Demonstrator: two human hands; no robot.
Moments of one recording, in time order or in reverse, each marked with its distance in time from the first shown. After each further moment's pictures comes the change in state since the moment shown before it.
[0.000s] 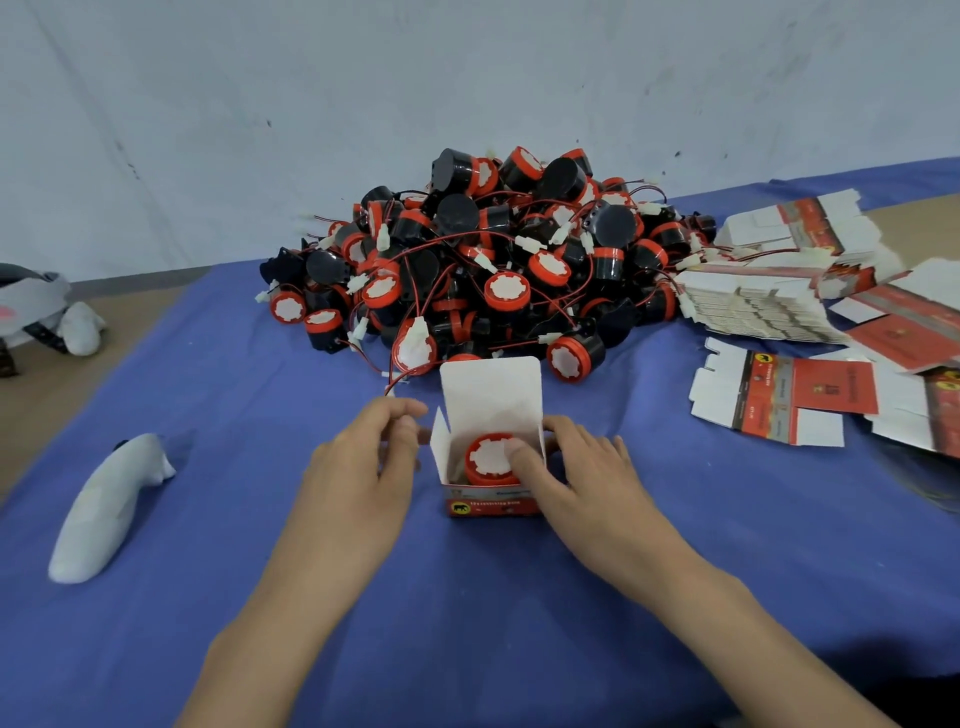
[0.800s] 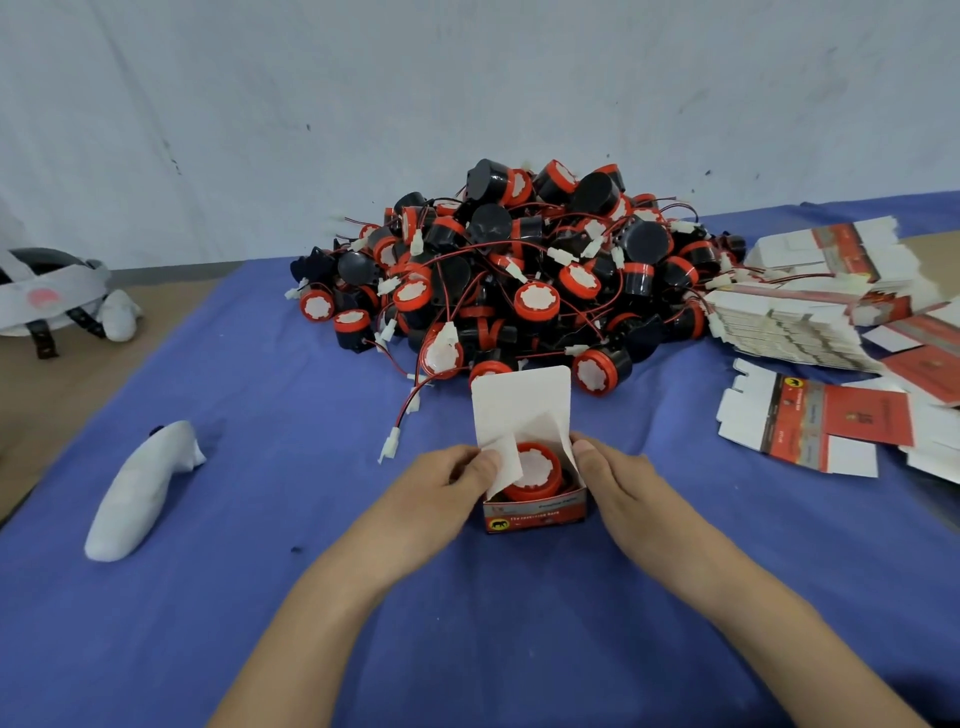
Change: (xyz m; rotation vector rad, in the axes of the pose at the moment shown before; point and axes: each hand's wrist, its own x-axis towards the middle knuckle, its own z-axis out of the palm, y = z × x) left_hand 0.015 -0.011 0.019 -0.174 -0.426 -0.206; right_hand 0.015 0.025 -0.006 0.064 -0.126 -0.057
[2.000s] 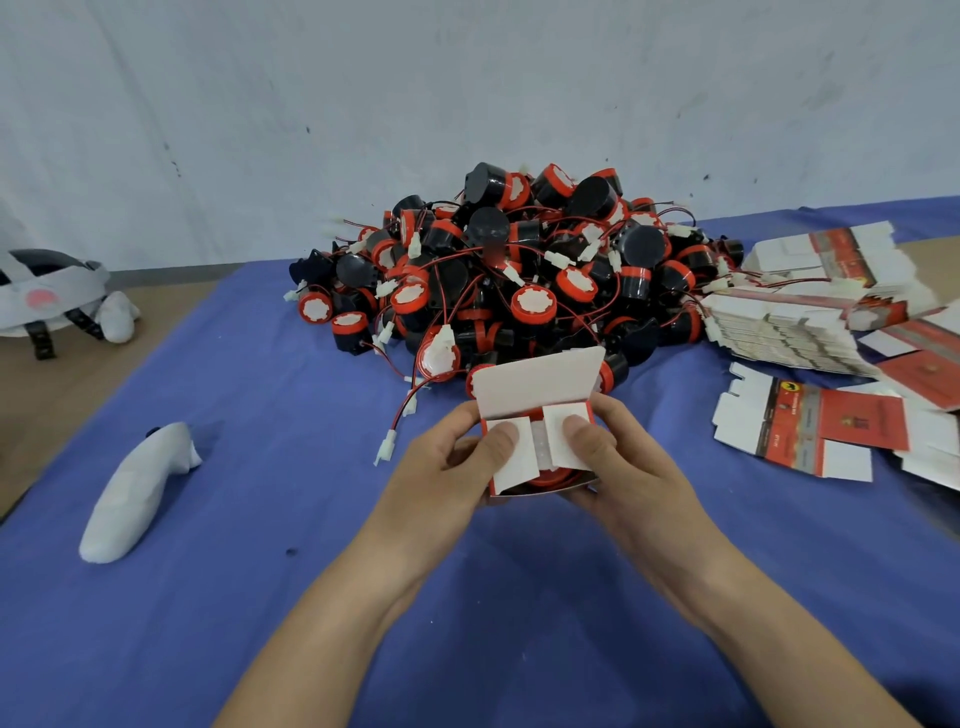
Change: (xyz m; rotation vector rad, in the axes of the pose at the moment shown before) left_hand -0.011 0.020 0.014 -0.468 0.019 0.231; right_hand -0.009 -0.028 -0.002 0.951 0.027 -0.114
